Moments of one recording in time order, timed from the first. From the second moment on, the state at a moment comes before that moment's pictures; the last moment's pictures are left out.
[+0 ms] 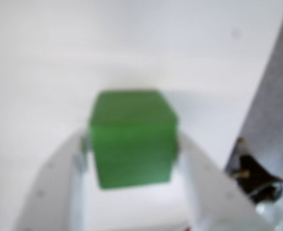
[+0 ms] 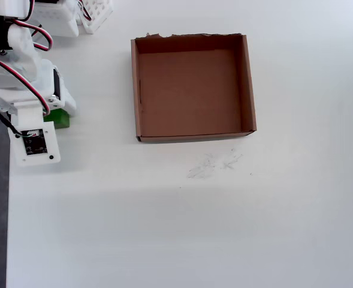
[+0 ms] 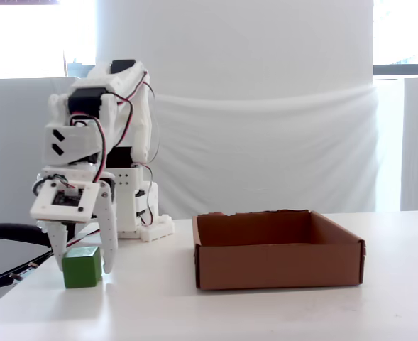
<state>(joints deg) 3.5 118.2 145.5 37.8 -101.5</state>
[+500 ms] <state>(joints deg) 3.5 120.2 147.5 36.2 -101.5</state>
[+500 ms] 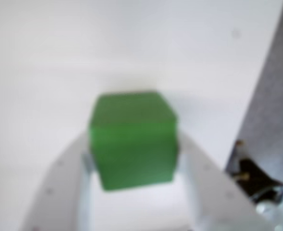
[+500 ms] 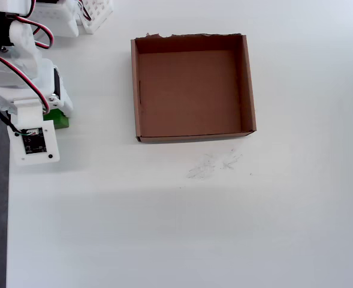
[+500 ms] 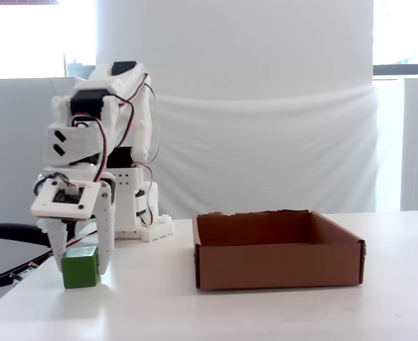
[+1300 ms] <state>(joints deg) -13.2 115.0 118.4 58.8 -77.4</state>
